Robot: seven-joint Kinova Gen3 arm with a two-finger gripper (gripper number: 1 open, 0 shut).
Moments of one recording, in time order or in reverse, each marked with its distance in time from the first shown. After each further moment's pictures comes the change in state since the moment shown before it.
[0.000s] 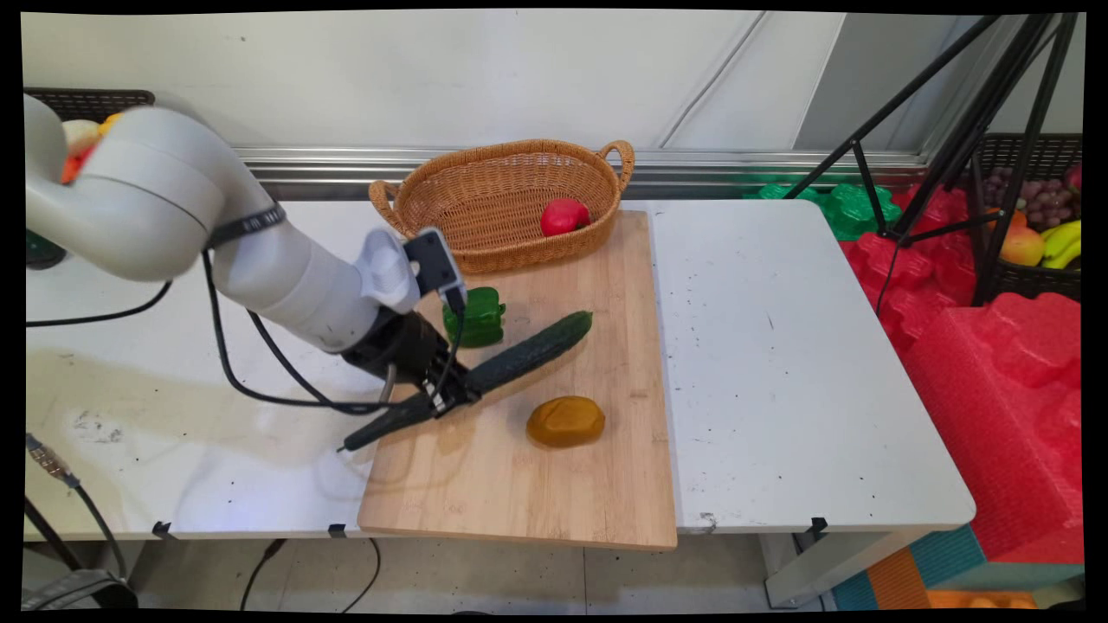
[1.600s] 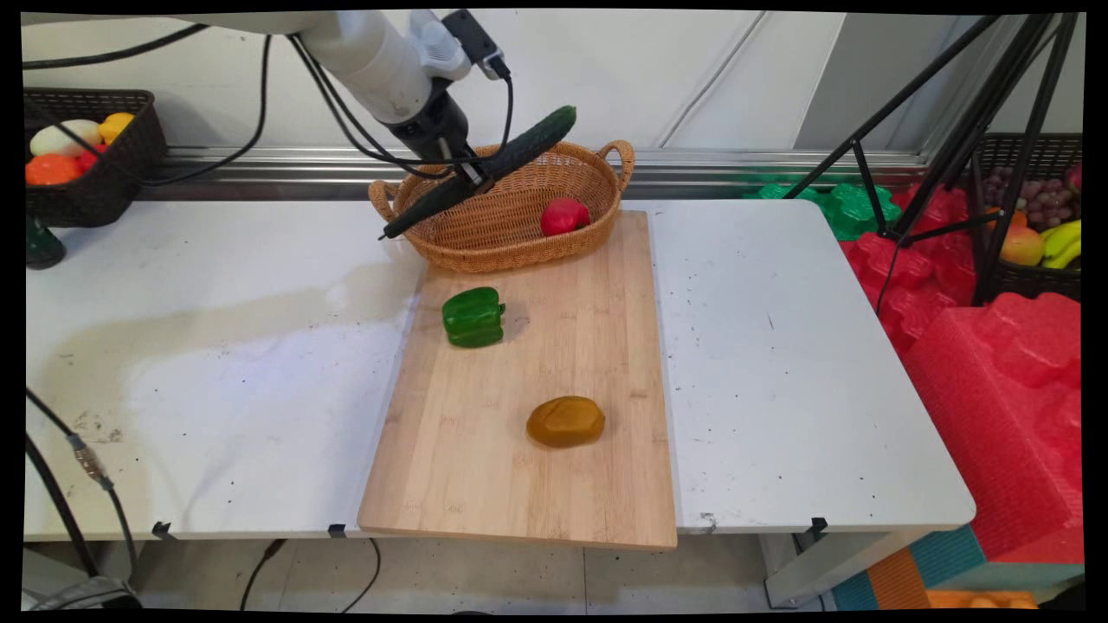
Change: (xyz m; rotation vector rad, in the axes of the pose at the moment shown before) arm 0.137 -0.173 -0.022 0.310 0.035 -0.058
